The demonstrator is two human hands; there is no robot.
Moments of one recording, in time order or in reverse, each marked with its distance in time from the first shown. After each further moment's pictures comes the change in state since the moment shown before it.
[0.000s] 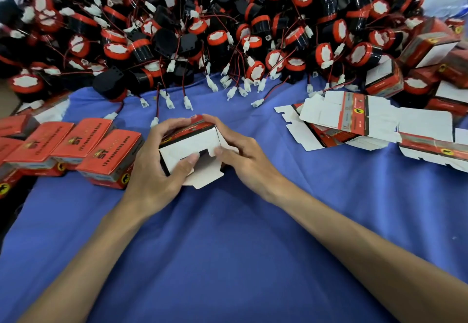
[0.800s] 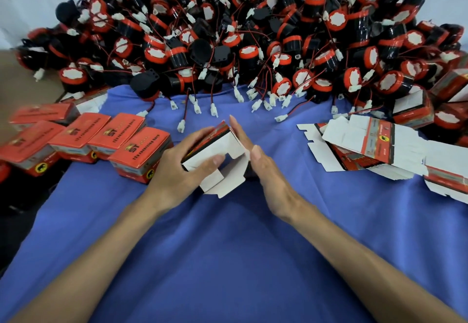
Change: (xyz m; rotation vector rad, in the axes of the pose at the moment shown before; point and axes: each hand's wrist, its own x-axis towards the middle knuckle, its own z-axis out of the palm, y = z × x) left_hand -0.001 0.005 -0.001 -0.133 -0.034 -0.262; right_hand -0.012 0.001 0.000 -0.100 -0.139 -0.088
